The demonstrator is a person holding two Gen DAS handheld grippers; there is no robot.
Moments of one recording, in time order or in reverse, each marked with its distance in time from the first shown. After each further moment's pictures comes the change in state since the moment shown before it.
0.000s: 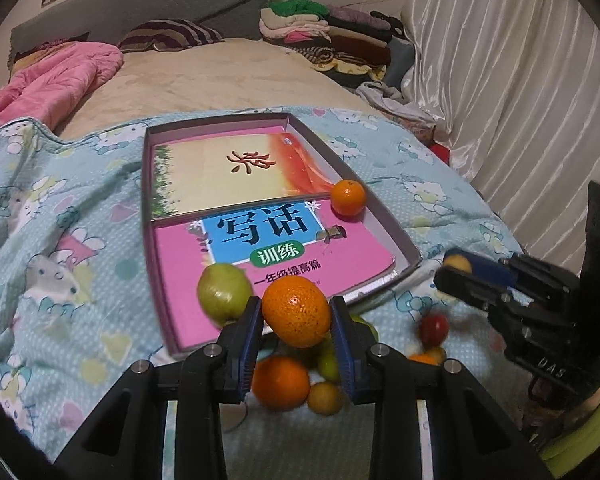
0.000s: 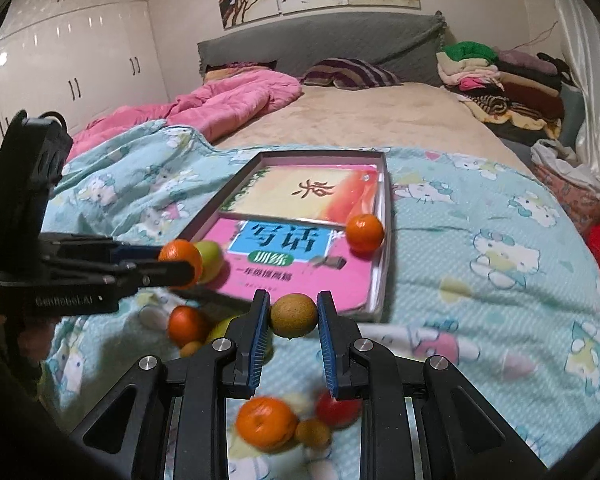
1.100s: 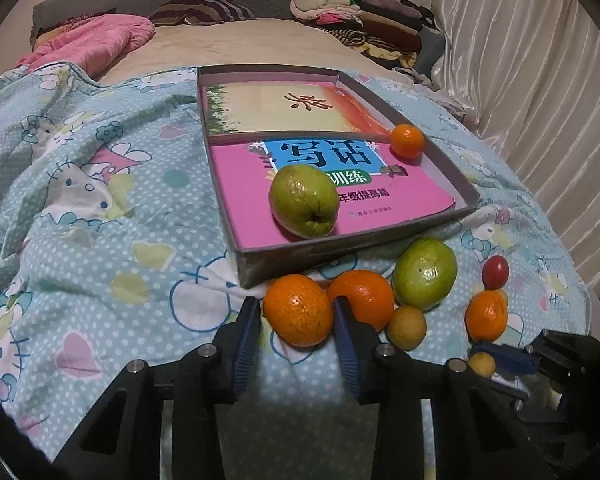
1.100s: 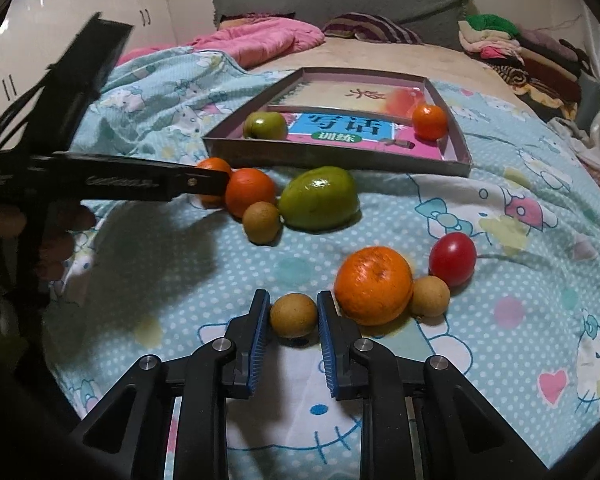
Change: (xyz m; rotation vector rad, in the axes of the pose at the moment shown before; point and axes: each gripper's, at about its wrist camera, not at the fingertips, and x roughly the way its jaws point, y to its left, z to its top) left arm 0.010 0.042 -0.058 -0.060 0.048 0.072; right arm 0.020 0.070 -0.087 -0.055 0.164 0.012
